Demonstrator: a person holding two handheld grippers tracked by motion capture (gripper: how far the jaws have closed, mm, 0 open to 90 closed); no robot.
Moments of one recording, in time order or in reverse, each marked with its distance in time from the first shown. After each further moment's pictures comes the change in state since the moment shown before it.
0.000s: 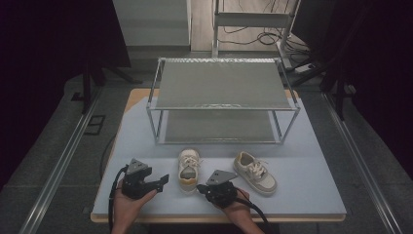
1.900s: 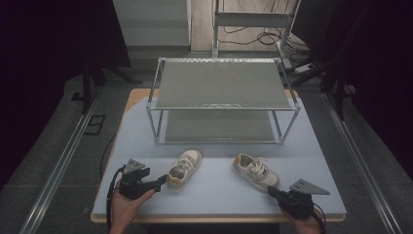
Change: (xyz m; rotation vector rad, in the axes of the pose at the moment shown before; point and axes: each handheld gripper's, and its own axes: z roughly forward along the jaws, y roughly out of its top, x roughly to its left) left arm 0.006 -0.002 -0.001 0.008 -0.006 -0.032; right arm -0.083 -0.111 -0.153 -0.114 -0.260 0.312
